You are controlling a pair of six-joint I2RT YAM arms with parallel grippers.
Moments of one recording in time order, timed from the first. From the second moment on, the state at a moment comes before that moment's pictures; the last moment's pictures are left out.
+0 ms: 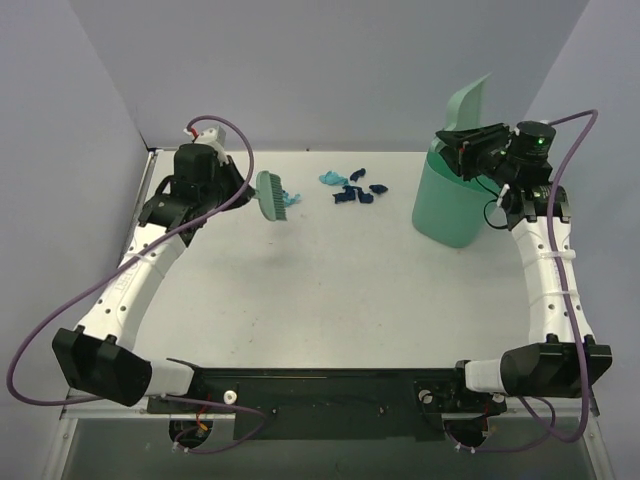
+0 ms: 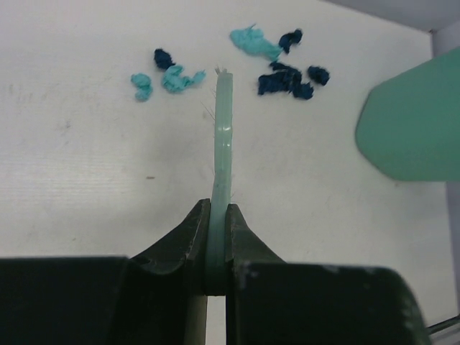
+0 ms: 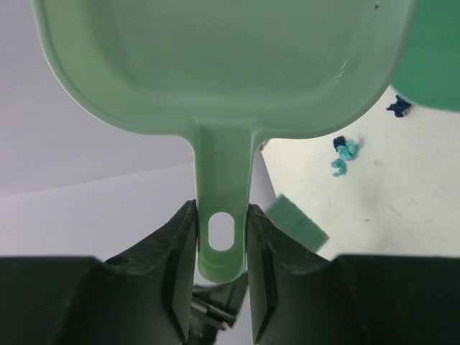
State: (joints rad) left arm -0.31 1.33 1.39 -0.61 0.02 -0.47; right arm -0.05 1.34 1.43 -0.39 -0.34 1.39
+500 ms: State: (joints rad) left arm -0.29 1.66 1.38 -0.11 -0.08 -0.88; right arm 0.24 1.34 1.71 -0.87 -0.15 0.76
